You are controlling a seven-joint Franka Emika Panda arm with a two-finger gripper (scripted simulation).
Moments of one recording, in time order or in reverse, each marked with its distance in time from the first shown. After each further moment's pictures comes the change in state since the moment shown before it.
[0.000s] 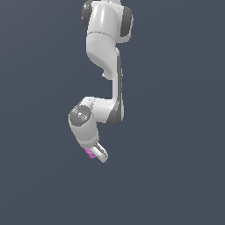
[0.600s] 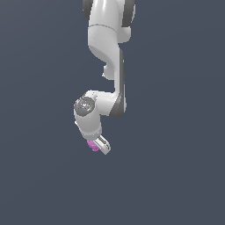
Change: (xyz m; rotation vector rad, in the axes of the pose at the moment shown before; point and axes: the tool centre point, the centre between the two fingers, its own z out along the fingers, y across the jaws) arm -0.031 0.015 -0.006 0.000 0.000 0.000
